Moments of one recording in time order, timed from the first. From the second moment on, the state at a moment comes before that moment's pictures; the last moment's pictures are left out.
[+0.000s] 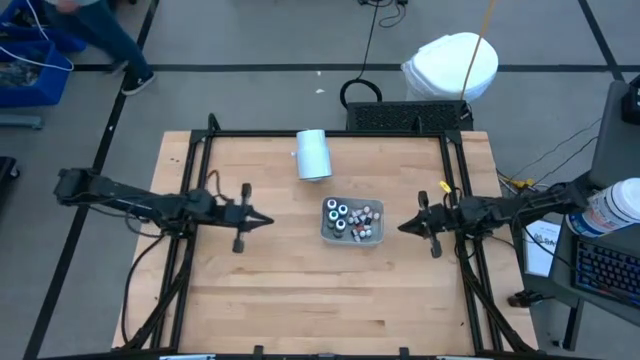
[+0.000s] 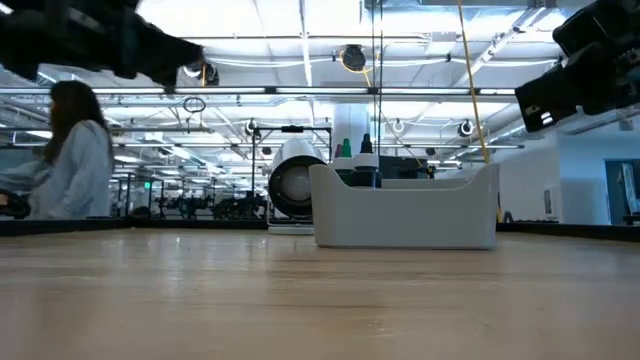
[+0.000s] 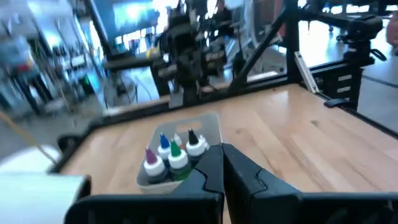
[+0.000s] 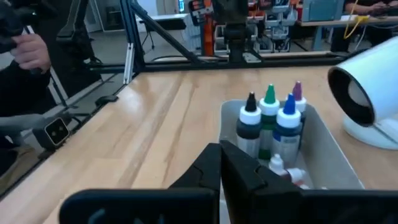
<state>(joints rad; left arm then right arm) -0.12 0.81 0.25 0.49 -0.02 0.19 0.19 0.26 0.09 0.02 0.05 0.10</state>
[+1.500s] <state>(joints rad) 0.23 0.08 0.01 0.14 0.32 0.17 0.13 0.00 0.02 0.00 -0.03 0.06</state>
